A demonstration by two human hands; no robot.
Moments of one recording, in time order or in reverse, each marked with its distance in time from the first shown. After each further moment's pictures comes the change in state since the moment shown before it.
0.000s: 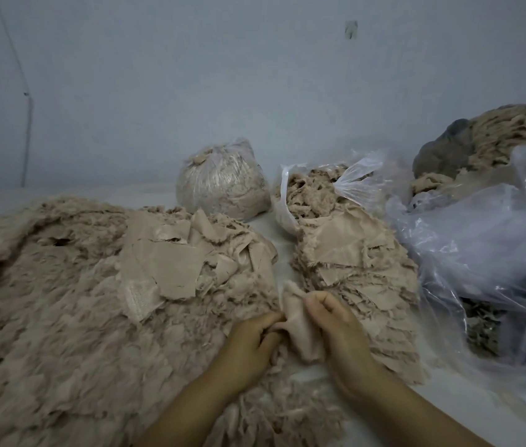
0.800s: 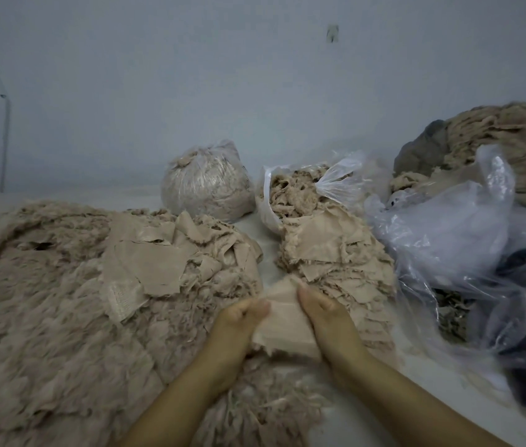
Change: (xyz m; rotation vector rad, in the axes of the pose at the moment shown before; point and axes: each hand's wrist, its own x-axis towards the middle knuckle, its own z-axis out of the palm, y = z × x) left_hand 0.001 0.029 0.004 -0.728 0.091 -0.319; right_hand -0.007 -0.020 -0.003 -0.184 0.105 0.012
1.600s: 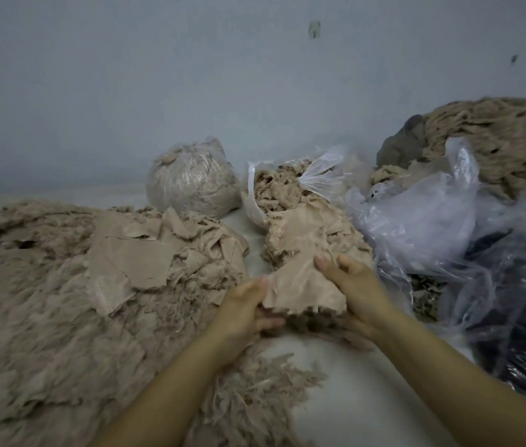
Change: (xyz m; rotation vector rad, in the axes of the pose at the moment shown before) left_hand 0.006 0.010 0.027 -0.008 -0.093 -0.112; right_hand 0.003 -0.038 -0.046 0.285 0.043 0.051
